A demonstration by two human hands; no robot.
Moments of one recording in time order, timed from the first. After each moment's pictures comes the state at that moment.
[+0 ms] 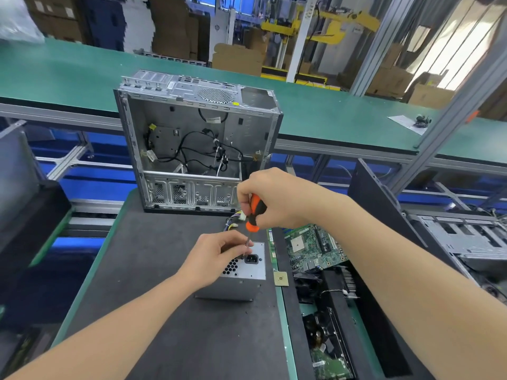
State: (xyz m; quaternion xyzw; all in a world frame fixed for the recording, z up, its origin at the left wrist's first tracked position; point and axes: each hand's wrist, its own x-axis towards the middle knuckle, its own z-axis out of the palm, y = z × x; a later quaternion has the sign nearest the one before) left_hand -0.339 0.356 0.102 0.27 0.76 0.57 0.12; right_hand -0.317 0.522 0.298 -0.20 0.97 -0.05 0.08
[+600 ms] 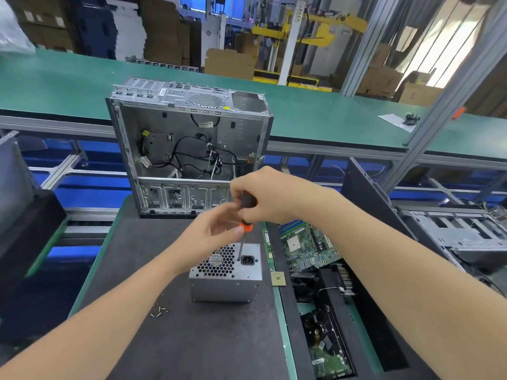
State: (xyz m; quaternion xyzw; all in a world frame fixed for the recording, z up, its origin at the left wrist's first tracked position) left_hand -0.356 0.348 0.153 0.35 0.64 0.65 0.20; right_hand -0.317 0.520 0.302 -0.17 0.98 -0.05 0.07
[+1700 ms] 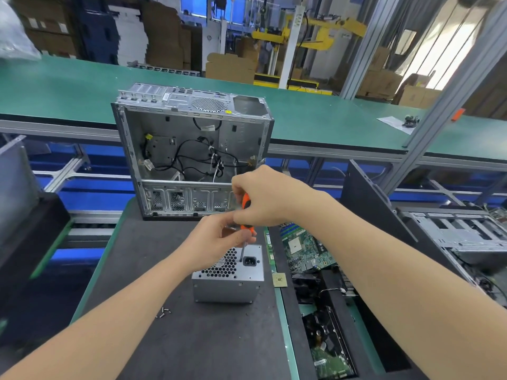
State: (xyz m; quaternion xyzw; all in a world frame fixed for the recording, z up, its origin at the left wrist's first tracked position) left_hand -0.351 0.358 0.153 0.33 0.71 0.61 0.15; right_hand -0.313 0.507 0.302 -0.13 0.99 -0.05 0.01
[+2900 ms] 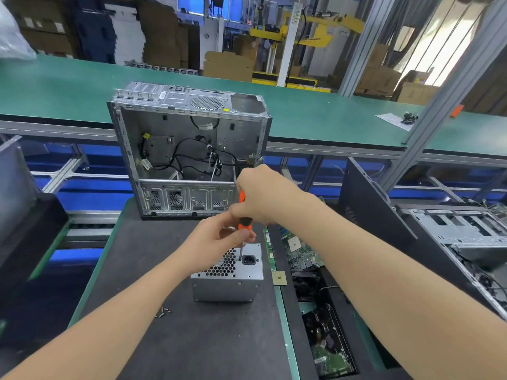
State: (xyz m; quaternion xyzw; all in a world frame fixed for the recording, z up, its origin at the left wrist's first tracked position) left_hand -0.349 0.357 0.148 0.33 0.70 0.61 0.17; right_hand -0.320 0.498 0.293 -0.03 1.00 -0.04 0.01
